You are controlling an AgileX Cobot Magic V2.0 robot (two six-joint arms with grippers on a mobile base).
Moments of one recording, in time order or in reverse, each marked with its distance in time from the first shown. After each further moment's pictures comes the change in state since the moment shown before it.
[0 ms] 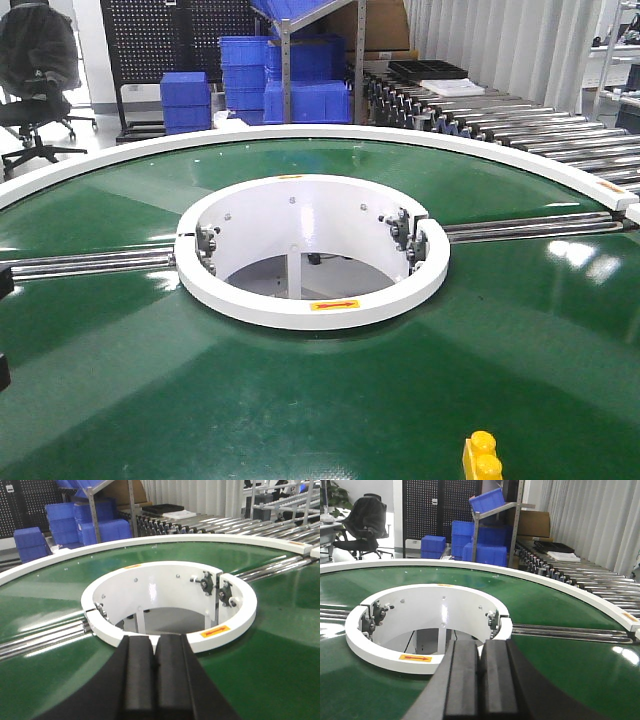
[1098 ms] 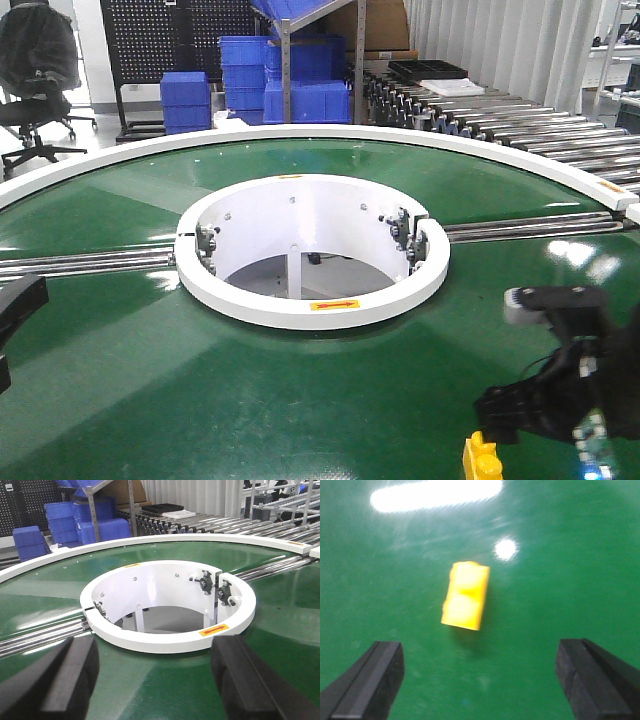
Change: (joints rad) left arm 0.000 0.000 0.000 0.000 0.015 -0.006; right arm 0.063 0.811 -0.360 0.079 0.612 0.126
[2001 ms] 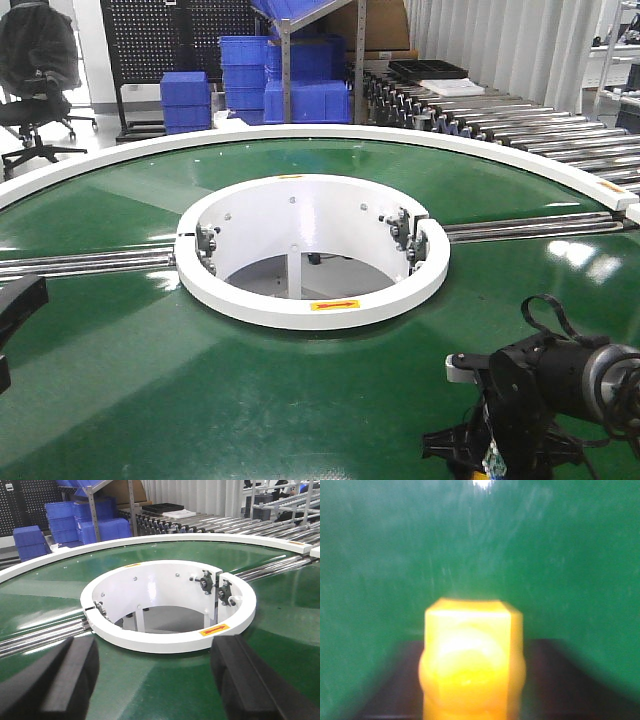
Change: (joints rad) left arm 0.000 0.000 0.000 0.000 0.000 0.000; right arm 0.026 0.463 -0.132 -0.121 -0.090 0.300
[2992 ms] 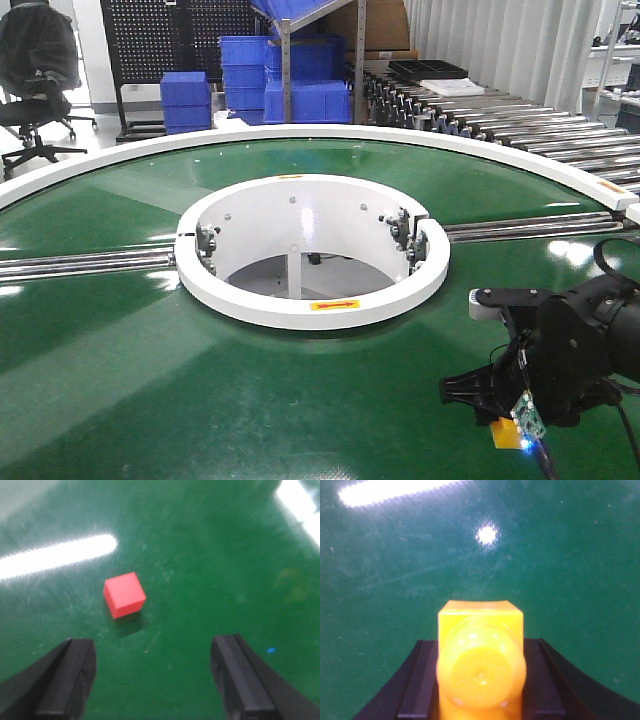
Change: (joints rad) left arm 0.000 0.124 0.166 -0.152 0.398 -0.176; right arm 0.000 -0.247 0.000 -0.028 0.070 -0.054
